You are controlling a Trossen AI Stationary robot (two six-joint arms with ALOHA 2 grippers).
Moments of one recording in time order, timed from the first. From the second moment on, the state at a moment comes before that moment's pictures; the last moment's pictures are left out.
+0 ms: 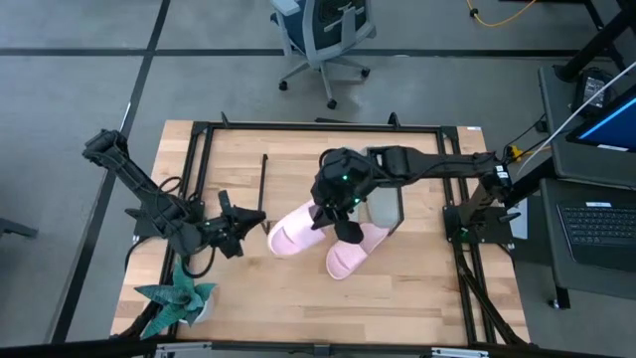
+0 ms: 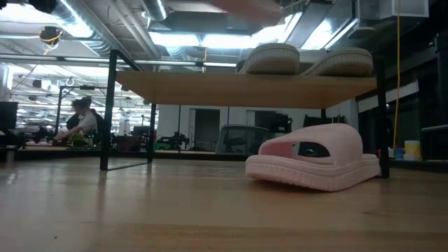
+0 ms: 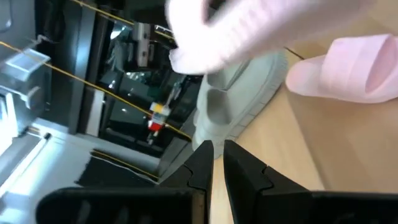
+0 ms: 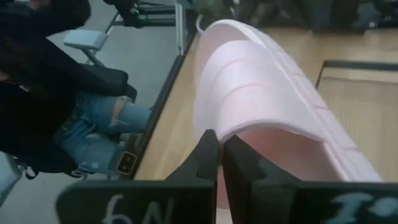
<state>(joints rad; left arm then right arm) -0.71 0.96 0.62 0.07 -1.11 0.81 0.05 1.79 1.89 -0.81 -0.42 0.04</state>
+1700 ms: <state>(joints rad) -0.68 1.26 0.81 0.35 -1.16 1.58 0.04 1.79 1.90 -0.77 -0.39 0.15</state>
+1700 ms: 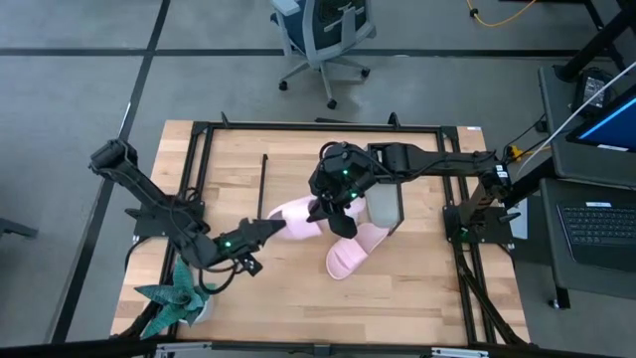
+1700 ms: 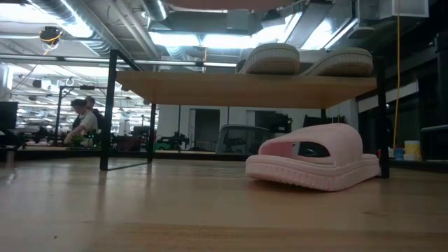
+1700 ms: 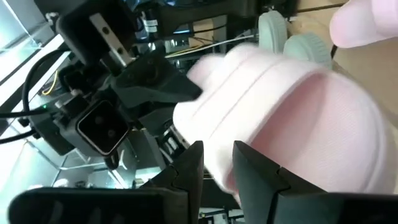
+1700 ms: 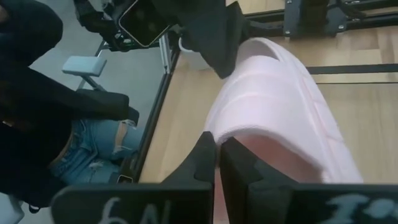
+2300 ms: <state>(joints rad) -0.71 1.27 0.81 0.29 -1.18 1.62 0.04 1.79 1.90 -0.75 -0.42 0.15</state>
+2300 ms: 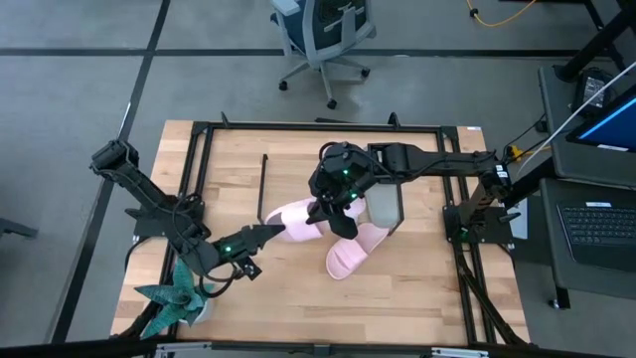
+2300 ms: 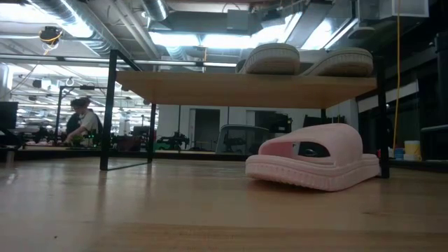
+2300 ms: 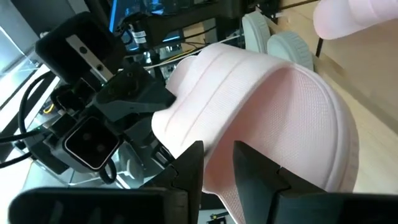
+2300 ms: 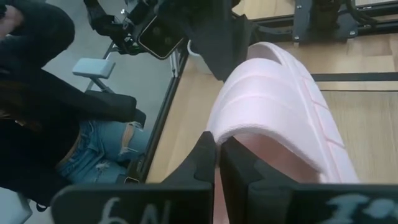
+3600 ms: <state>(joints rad) -0.65 1.27 0.81 0.42 -1.14 1.74 0.04 1.79 1.90 -0.73 -0.45 0.12</state>
